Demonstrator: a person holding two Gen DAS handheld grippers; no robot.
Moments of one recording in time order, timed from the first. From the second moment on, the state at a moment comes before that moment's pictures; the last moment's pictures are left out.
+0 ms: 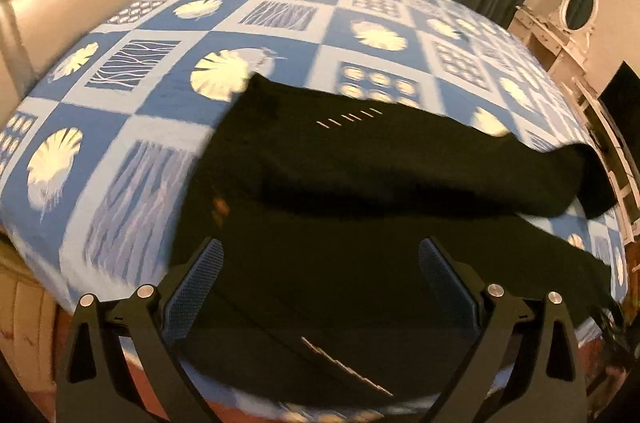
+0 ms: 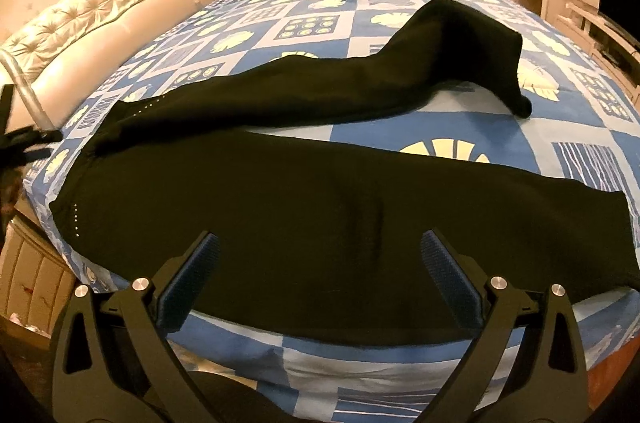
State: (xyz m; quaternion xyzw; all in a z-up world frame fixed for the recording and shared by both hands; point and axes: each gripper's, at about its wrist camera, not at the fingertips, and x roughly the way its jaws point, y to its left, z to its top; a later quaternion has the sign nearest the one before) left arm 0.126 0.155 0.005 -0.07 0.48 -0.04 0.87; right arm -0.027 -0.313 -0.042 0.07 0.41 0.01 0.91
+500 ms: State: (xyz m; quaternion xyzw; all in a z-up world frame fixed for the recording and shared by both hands) left arm 0.308 0.229 -0.083 -0.09 0.55 -0.06 0.83; right arm 0.022 -0.297 -0.050 0.07 0.42 0.03 0.90
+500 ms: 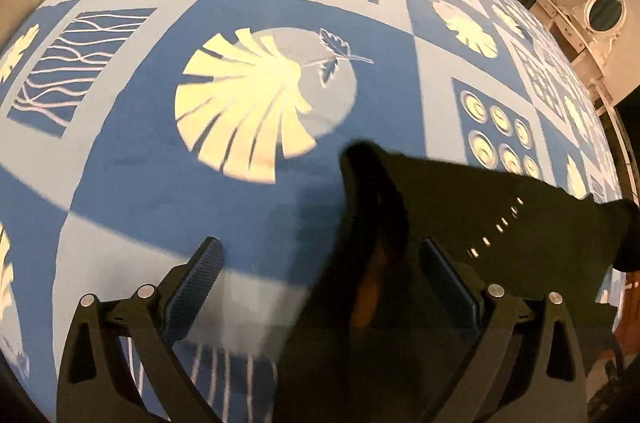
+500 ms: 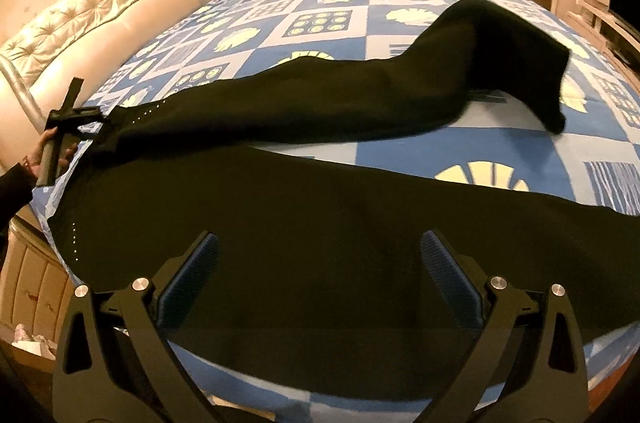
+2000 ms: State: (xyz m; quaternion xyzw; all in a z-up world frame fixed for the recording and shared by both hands) left arm 0.274 0.234 -0.018 -0.19 0.45 -0.19 0.85; right arm 0.161 -0.254 0.021 -0.13 0.37 0.26 0.88
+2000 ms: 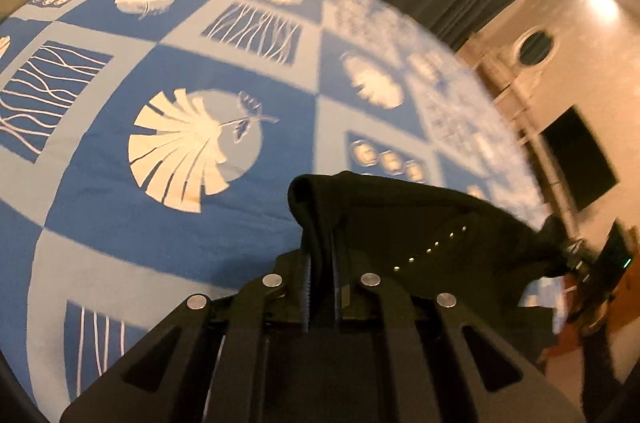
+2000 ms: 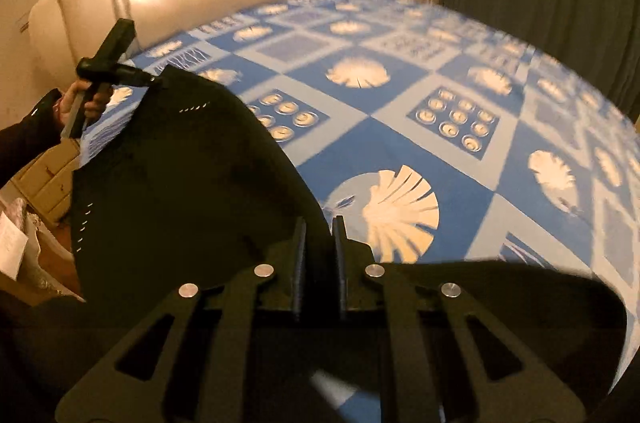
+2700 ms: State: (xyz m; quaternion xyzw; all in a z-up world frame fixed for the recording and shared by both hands) left arm 0.063 0.292 -0.074 -0.28 0.49 -0.10 0.82; right arm 0.004 -0.266 -0.065 0.11 0.44 0.21 0.87
